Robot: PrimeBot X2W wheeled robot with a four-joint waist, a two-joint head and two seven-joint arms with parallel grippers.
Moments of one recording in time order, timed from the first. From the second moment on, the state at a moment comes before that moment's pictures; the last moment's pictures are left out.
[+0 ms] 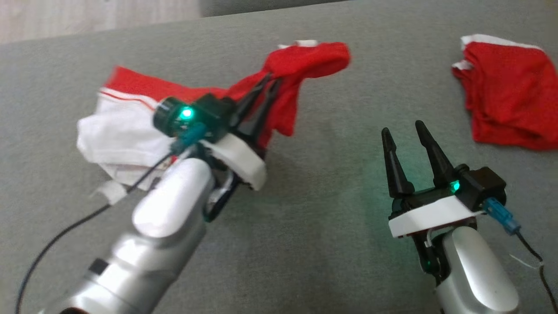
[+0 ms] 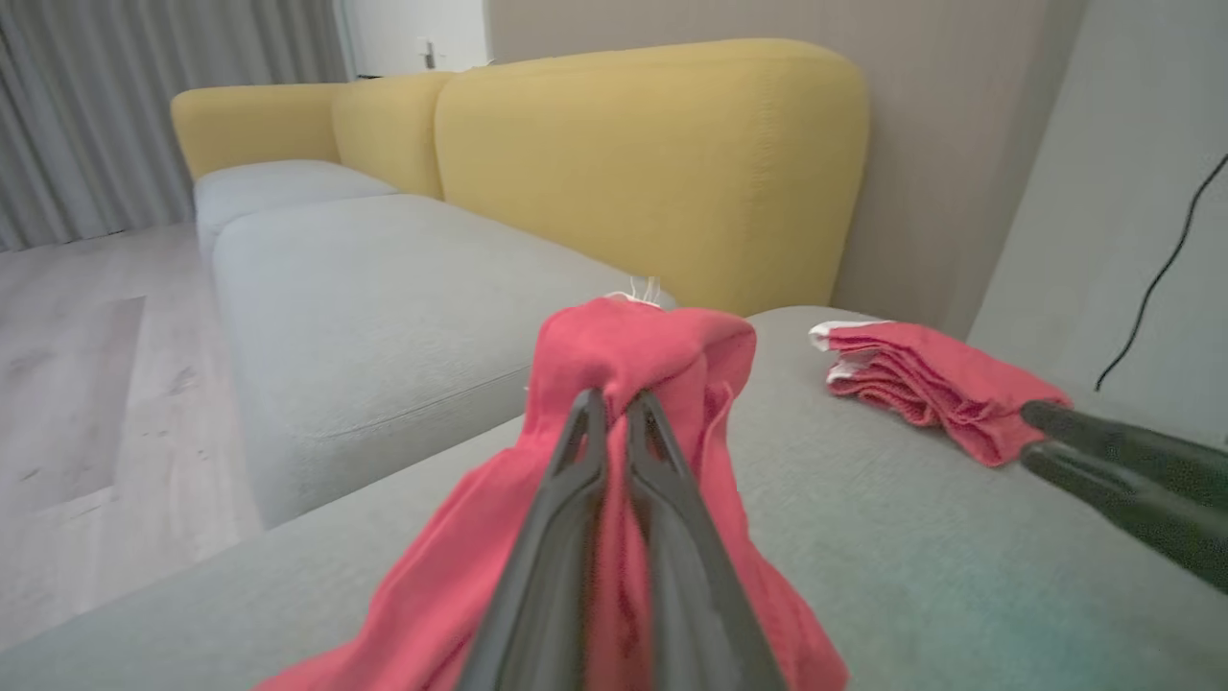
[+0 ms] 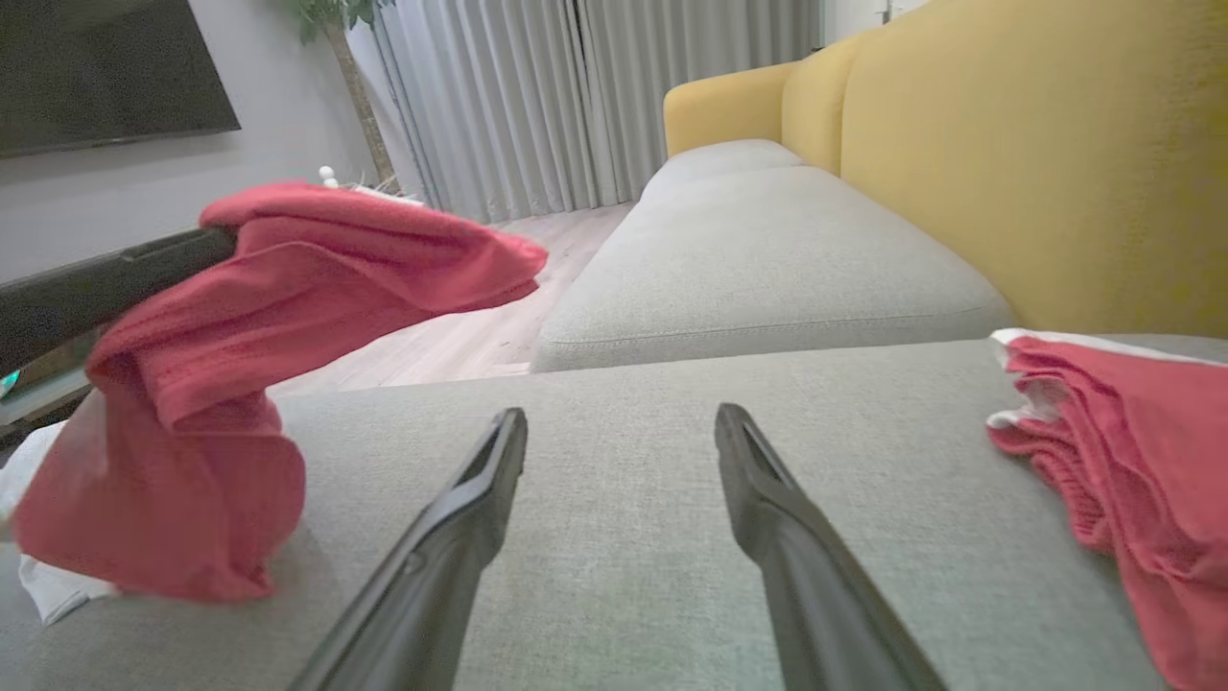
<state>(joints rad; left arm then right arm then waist) -0.73 0.17 -0.73 0.49 -0.47 -0.09 -0.09 -0.24 -0.05 0.19 0.29 0.19 0.13 -0.25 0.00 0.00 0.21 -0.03</state>
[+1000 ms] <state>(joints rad) -0.53 0.26 -0.58 0.39 -0.44 0.10 -0.25 -0.20 -0.05 0.16 0.28 0.17 0.13 -0.25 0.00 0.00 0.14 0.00</state>
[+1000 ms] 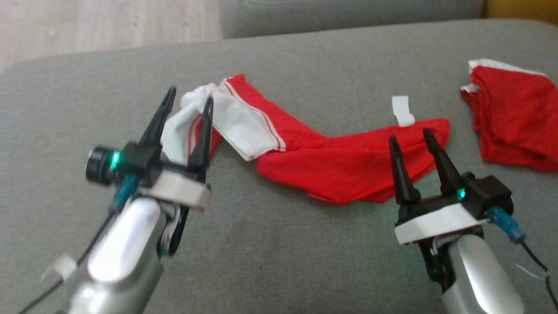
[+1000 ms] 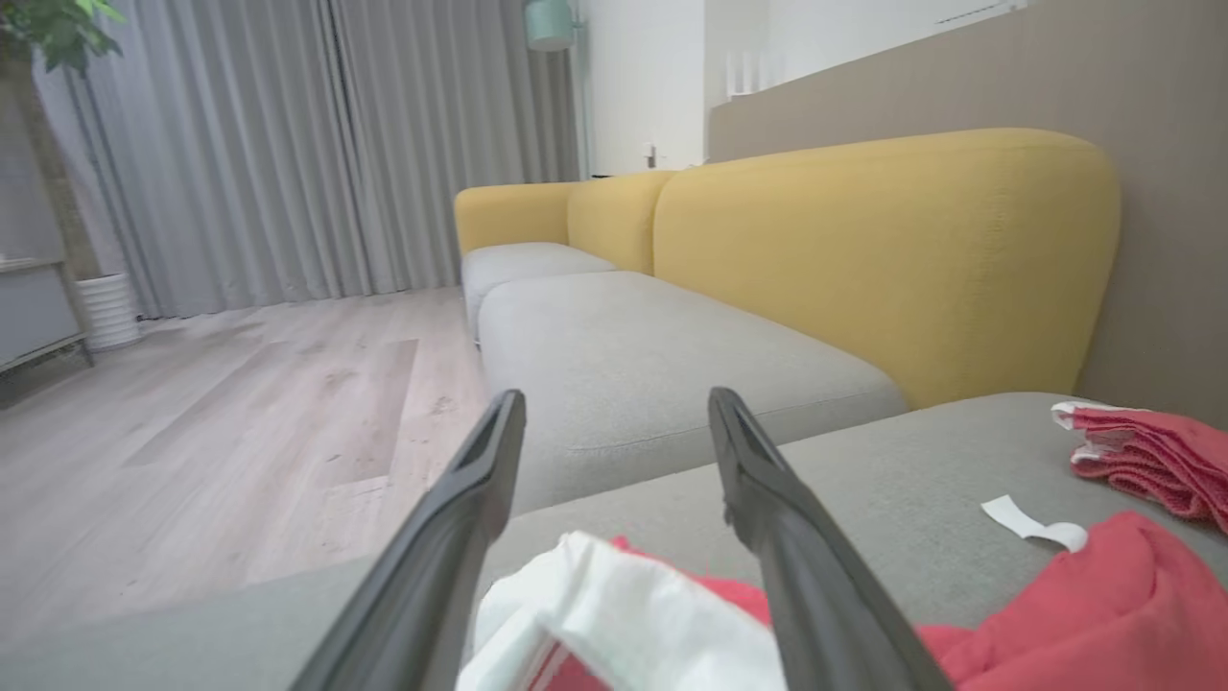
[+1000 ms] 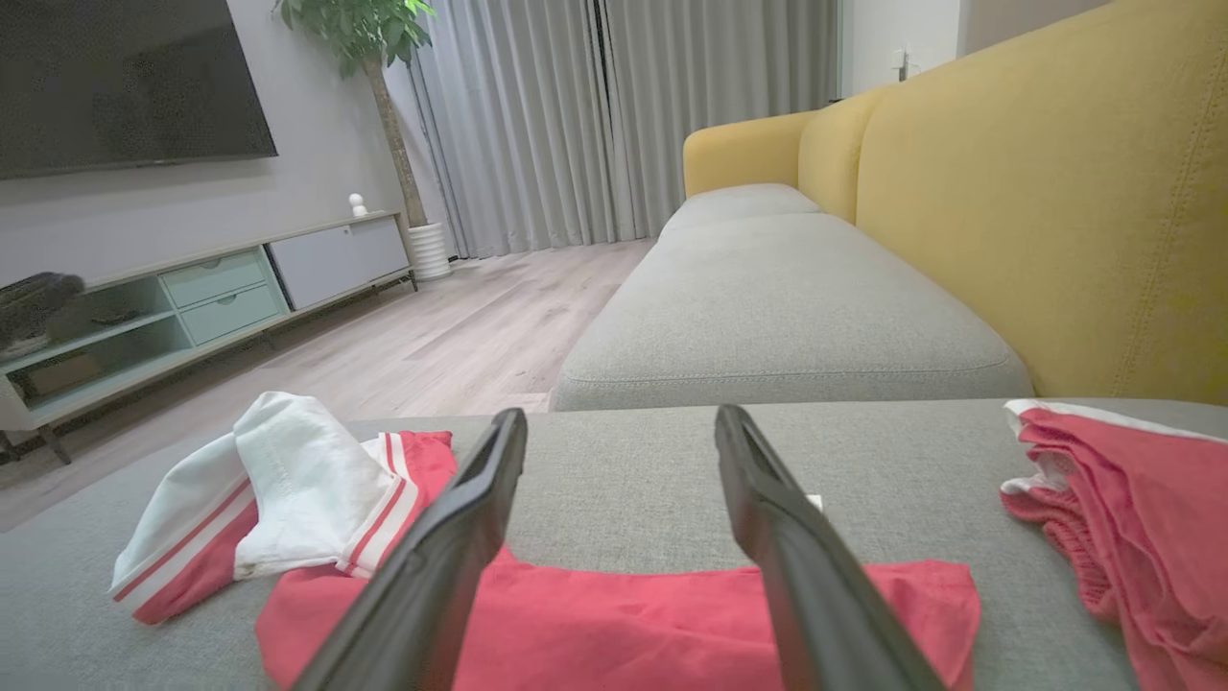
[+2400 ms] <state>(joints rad) -0.17 0.08 -0.36 0.24 -0.26 0.03 -0.26 -0.29 -0.12 0.36 0.30 0.07 0.13 -0.11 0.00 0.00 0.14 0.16</state>
